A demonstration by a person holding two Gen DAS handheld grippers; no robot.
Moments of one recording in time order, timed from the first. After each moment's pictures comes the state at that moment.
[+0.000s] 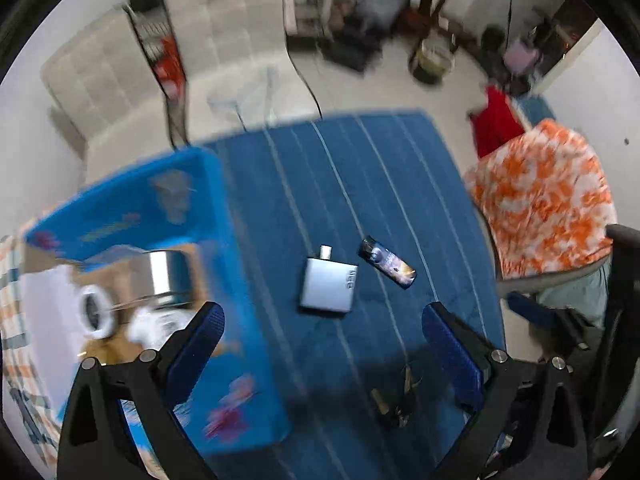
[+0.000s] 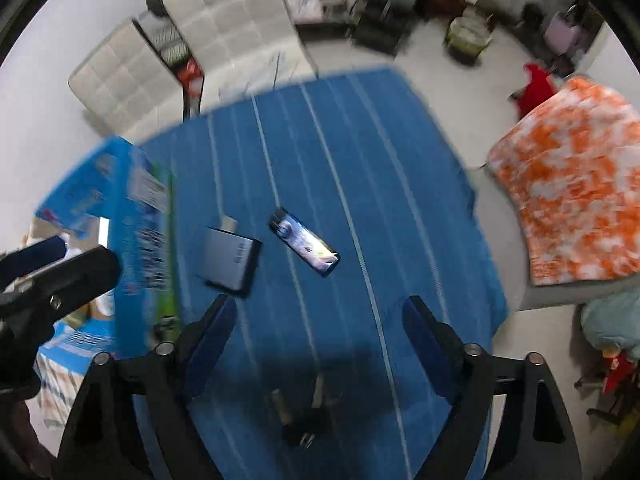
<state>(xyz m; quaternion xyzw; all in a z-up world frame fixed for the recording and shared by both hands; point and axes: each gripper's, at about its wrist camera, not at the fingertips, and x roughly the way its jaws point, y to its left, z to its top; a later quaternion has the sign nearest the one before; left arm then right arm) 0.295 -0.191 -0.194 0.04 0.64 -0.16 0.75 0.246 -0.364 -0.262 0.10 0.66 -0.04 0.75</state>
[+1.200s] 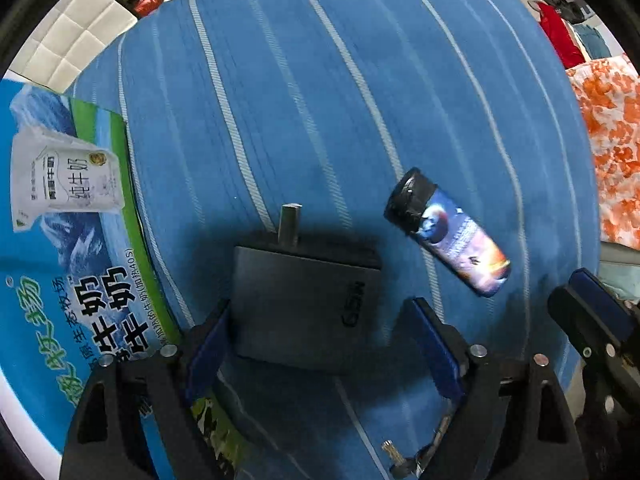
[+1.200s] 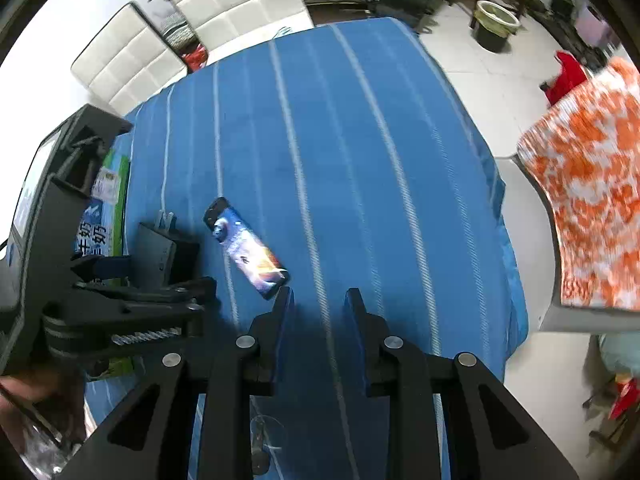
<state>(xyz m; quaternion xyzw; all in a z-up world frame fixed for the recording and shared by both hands) 0.312 -0.247 -0.342 0.11 0.74 -0.09 0.65 0.253 -0.401 -0.325 0.11 0.65 0.01 0.75</state>
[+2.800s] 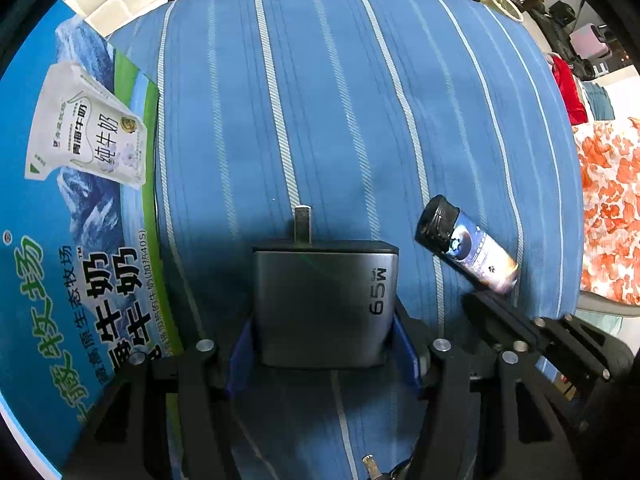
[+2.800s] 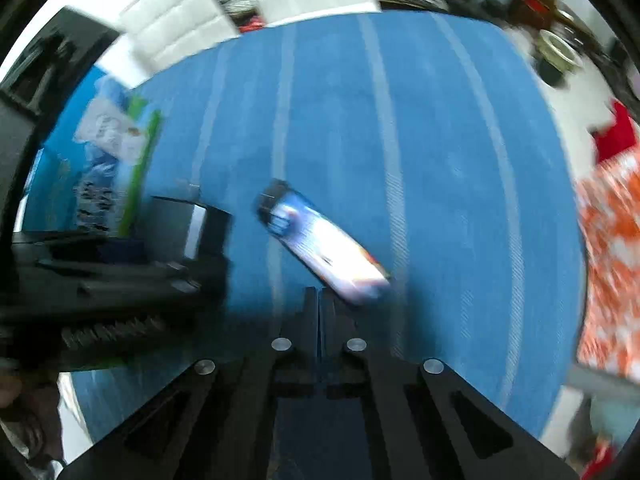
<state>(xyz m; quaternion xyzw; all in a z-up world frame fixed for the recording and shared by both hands) 0.318 -0.213 -0.338 0.03 0.73 -0.08 0.67 0.247 -0.374 -0.354 0.07 0.66 0.07 0.75</state>
